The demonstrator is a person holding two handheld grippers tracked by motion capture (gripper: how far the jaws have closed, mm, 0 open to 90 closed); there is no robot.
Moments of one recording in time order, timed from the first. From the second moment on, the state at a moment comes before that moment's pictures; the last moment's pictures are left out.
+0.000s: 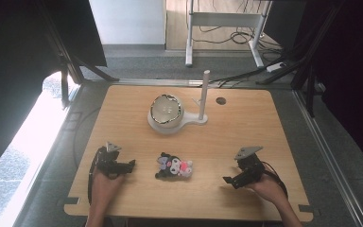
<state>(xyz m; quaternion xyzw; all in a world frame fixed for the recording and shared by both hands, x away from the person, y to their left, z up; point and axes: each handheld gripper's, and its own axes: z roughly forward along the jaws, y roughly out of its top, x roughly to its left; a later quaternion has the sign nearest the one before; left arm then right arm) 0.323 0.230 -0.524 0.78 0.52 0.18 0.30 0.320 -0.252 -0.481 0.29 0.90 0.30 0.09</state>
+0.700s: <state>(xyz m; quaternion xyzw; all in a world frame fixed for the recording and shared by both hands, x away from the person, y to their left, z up) 0.323 0.230 -0.524 0.78 0.52 0.18 0.30 0.338 -0.214 -0.475 0.25 0.92 0.29 0.07</state>
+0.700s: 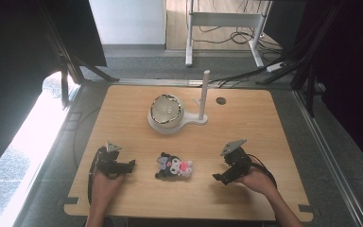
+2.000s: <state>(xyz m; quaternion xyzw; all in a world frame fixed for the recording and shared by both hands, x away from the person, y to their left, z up) 0.323 0.231 -0.523 0.78 0.52 0.18 0.30 0.359 -0.102 -0.475 0.12 0.97 0.21 0.01</state>
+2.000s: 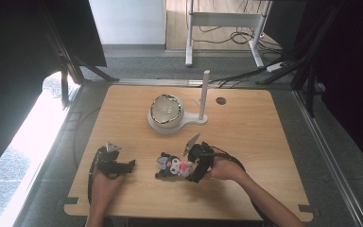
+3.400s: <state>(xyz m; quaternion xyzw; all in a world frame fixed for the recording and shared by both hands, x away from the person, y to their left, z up) 0.323 0.231 -0.523 0.78 0.52 0.18 0.30 0.382 -0.094 -0.430 0.10 0.98 0.16 -0.02</state>
